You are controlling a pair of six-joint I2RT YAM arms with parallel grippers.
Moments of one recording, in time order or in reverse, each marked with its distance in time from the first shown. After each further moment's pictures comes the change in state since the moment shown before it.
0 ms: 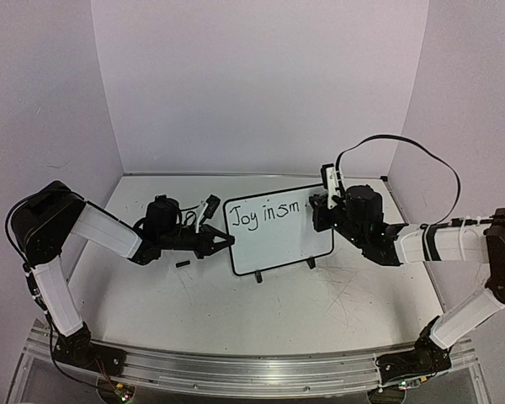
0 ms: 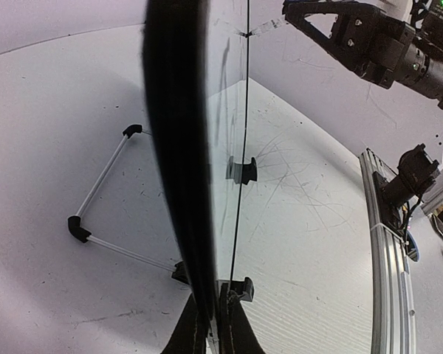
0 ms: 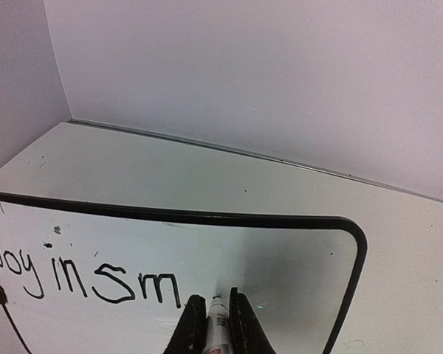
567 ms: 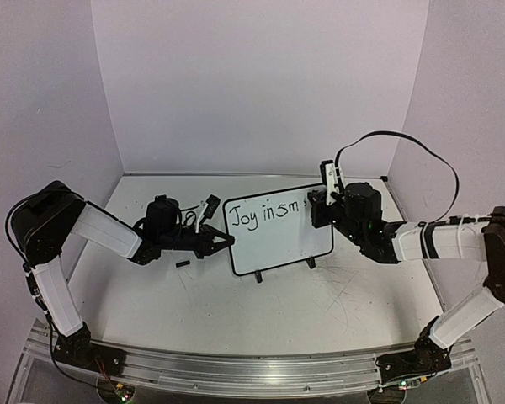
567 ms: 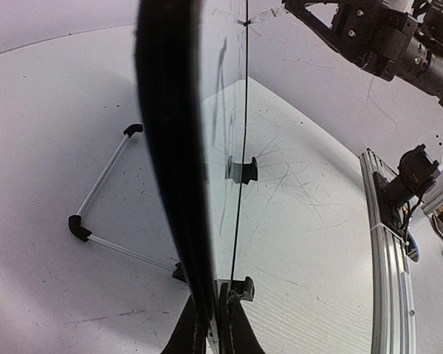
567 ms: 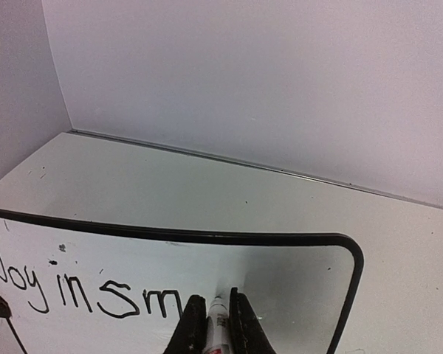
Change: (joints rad) left arm 0.000 0.000 0.000 -0.002 0.000 -0.001; right arm 0.000 0.017 0.024 0.023 0.003 0.002
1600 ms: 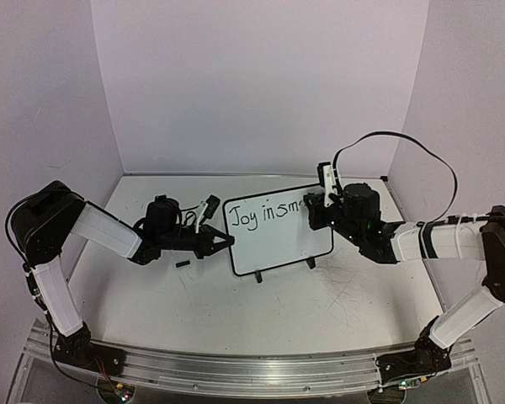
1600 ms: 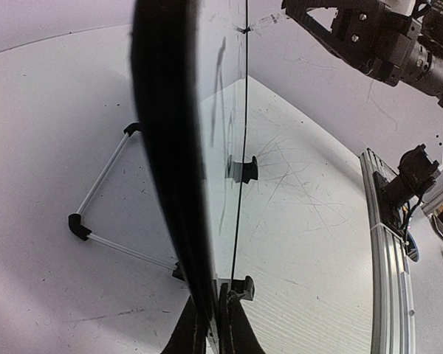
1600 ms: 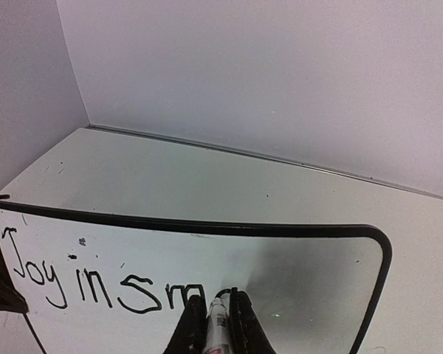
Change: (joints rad) left arm 0.000 0.000 0.000 -0.004 0.000 -0.001; right arm 0.000 0.012 0.003 -0.005 -0.062 0.036
